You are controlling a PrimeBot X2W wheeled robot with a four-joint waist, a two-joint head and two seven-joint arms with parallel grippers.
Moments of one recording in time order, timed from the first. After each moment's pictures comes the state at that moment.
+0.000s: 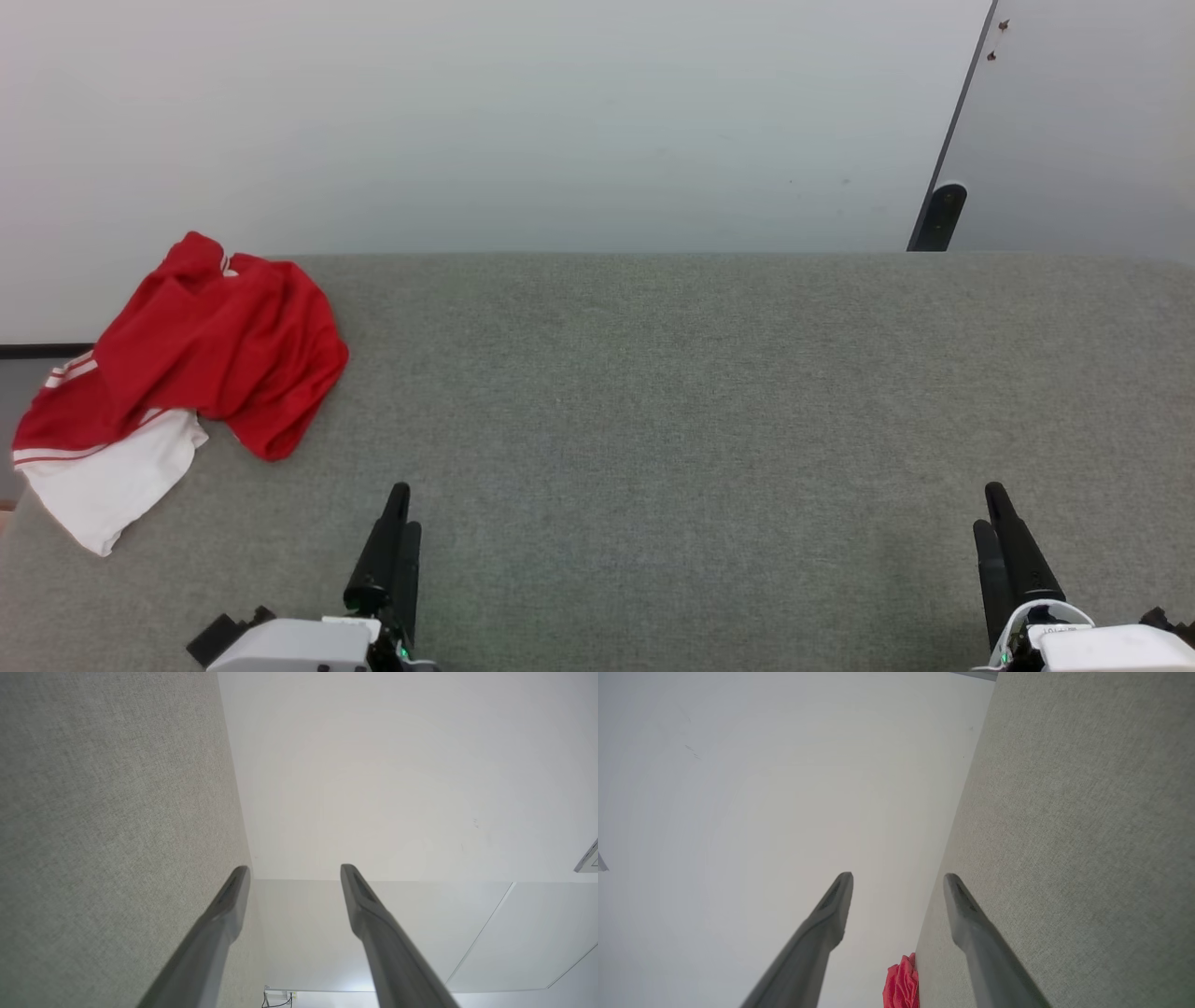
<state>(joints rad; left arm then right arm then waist) -0.04 0.05 -0.06 0.22 -1.62 -0.11 -0.03 0.01 -0.06 0.02 0.16 1.53 0.12 -0.05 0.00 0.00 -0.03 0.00</state>
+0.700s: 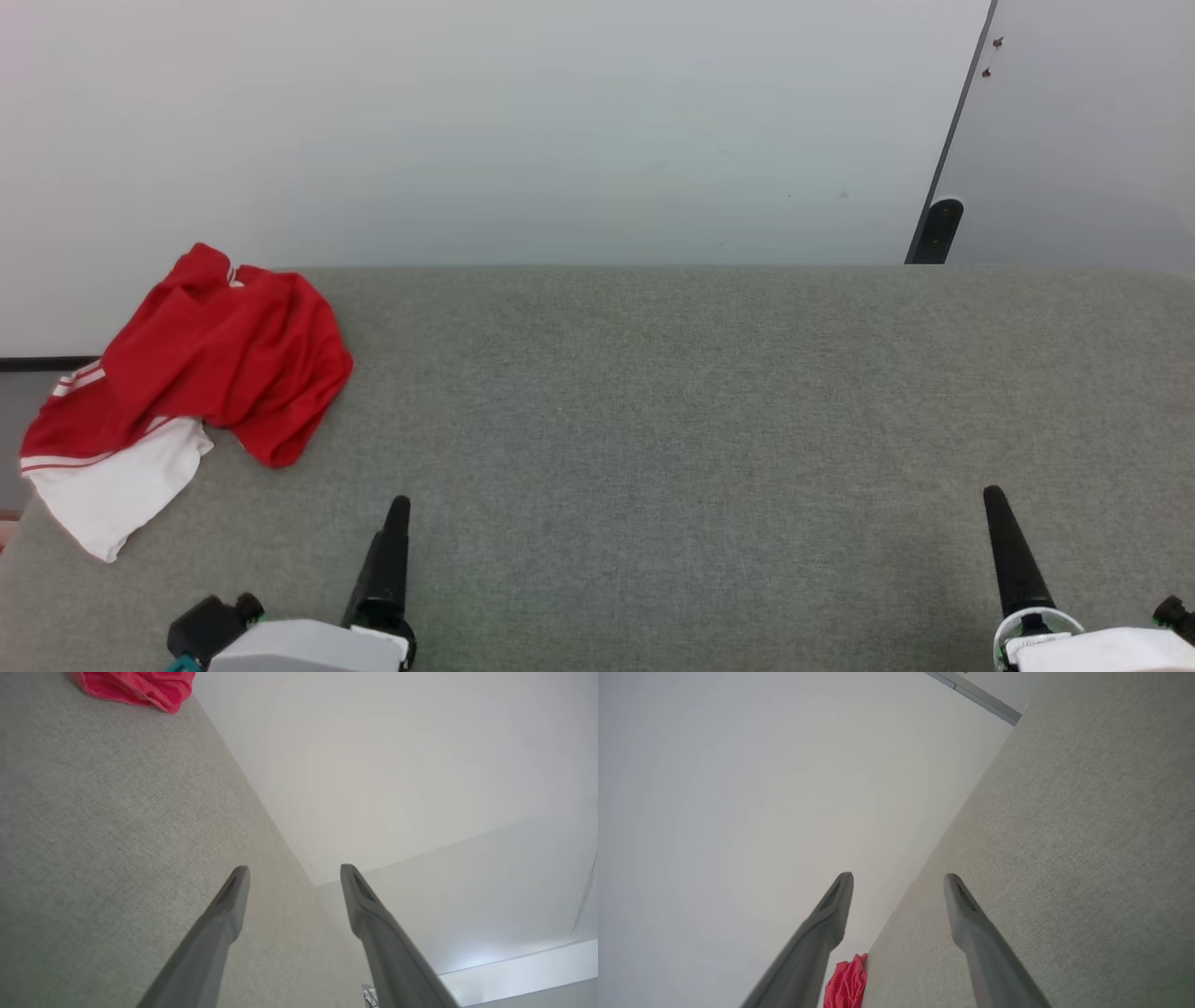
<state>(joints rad) -0.04 0.14 -0.15 0.24 -1.31 -0.08 -0.15 0.02 -0.12 0.07 0.15 1.31 0.12 -0.13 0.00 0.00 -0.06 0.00</state>
